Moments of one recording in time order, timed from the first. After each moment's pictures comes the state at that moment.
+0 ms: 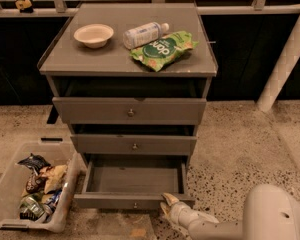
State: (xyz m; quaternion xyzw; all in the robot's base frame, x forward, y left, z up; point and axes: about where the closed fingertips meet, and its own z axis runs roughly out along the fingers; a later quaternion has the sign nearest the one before) arm 0.549 -0.101 0.167 -0.60 0.66 -0.02 0.45
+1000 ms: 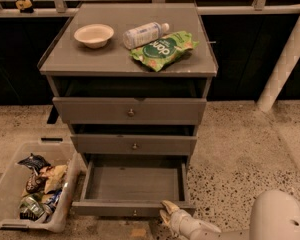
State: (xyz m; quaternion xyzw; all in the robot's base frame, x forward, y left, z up) arm 0.514 -0.096 0.167 -0.61 0.65 -0.02 0.46
